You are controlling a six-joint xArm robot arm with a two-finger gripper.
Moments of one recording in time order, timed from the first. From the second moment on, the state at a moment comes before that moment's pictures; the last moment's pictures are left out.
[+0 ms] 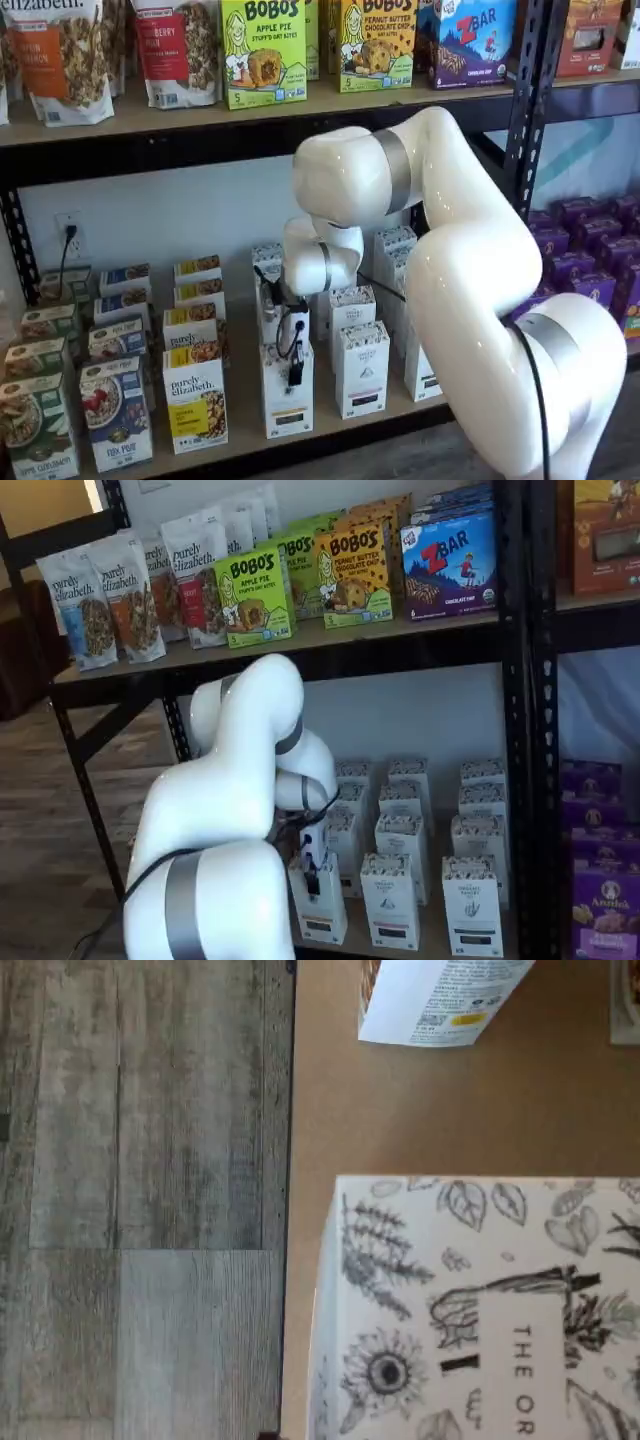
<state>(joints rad) 0.26 1.17 -1.70 0.20 0.48 -1.47</state>
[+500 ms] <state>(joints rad) 0.26 1.17 -1.70 0.21 0.48 -1.48</state>
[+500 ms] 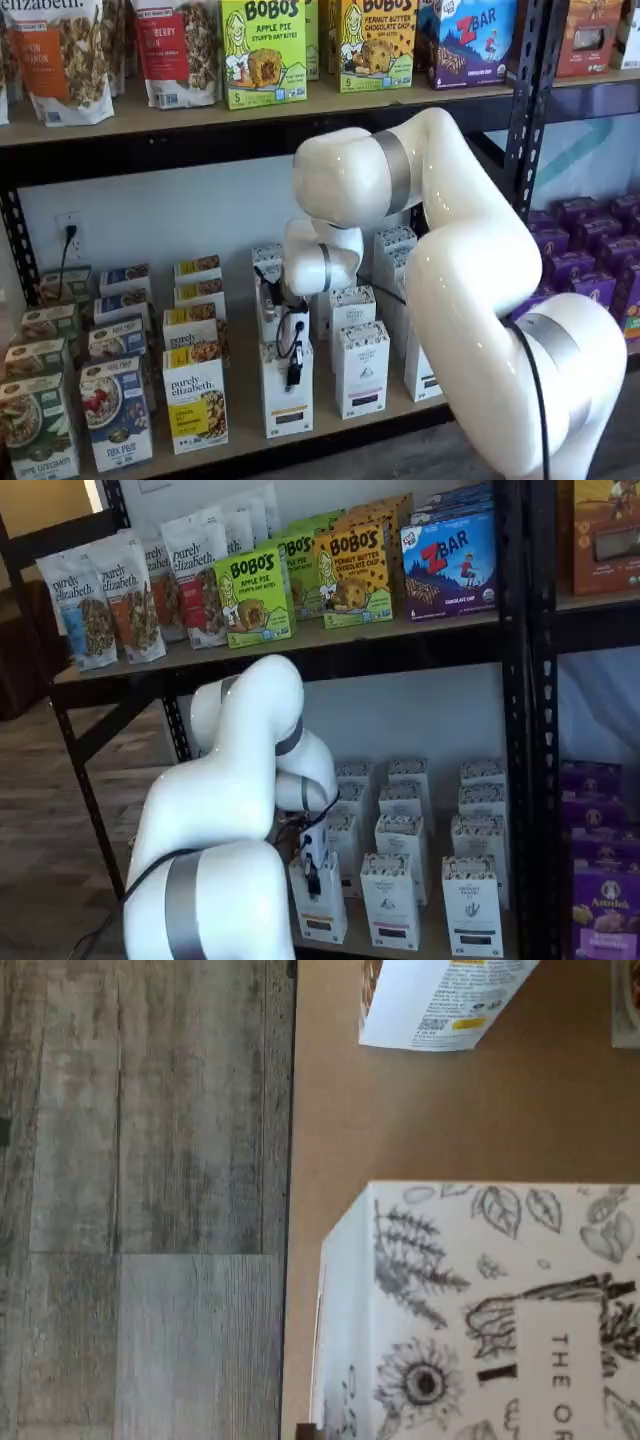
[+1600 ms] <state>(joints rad) 0.27 1.16 -1.70 0.18 0.52 -1.45</state>
